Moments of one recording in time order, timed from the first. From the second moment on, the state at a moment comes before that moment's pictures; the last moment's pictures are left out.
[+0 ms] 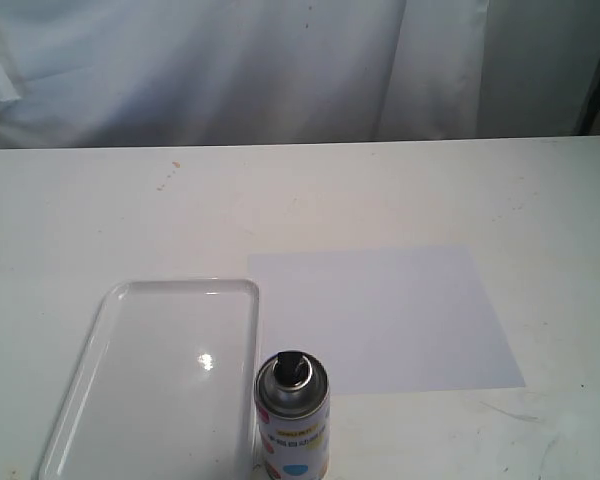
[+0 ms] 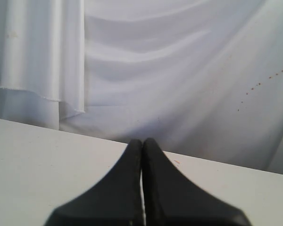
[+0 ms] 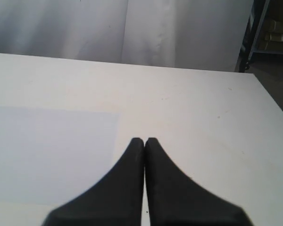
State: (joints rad) left arm 0.06 0.00 0.00 0.09 0.03 -0.27; right arm -0.03 0.01 0.00 0.17 0.30 -0.26
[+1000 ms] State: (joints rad) left arm 0.06 0.00 0.00 0.09 0.03 -0.27; right arm -0.03 0.18 -0.30 0.35 -0.61 0.11
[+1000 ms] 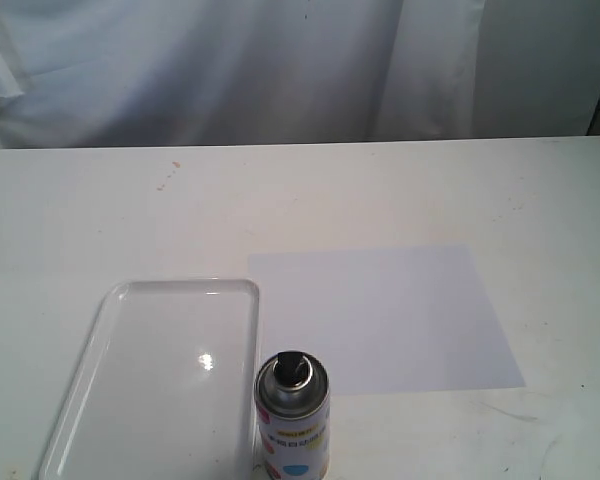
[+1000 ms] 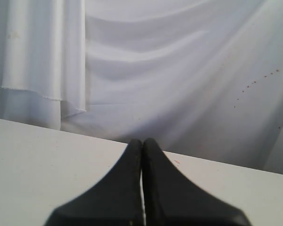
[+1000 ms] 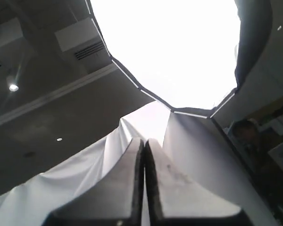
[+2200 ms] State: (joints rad) left arm 0.06 0.00 0.00 0.09 0.03 -0.27; right arm 0.75 0.95 -0.17 0.07 -0.14 0.14
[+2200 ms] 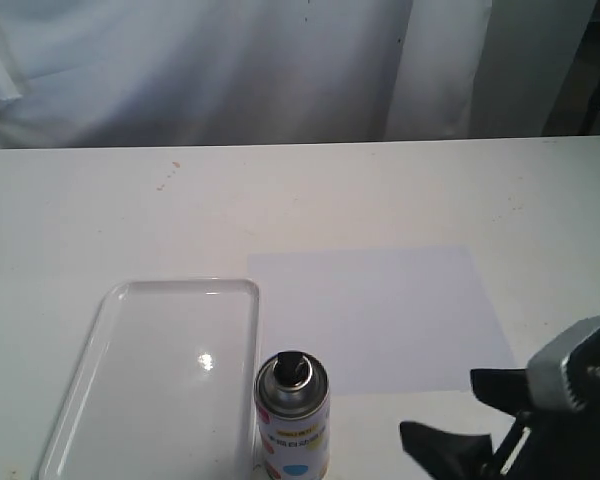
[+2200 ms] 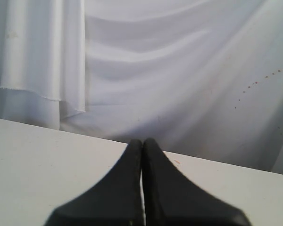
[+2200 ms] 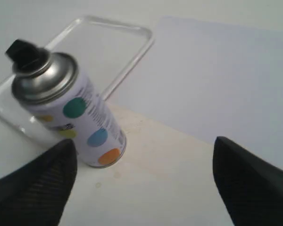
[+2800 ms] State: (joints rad) left arm 0.06 0.00 0.00 0.09 0.03 -0.27; right arm 0.86 1.41 -0.17 -0.10 -0.62 0.14
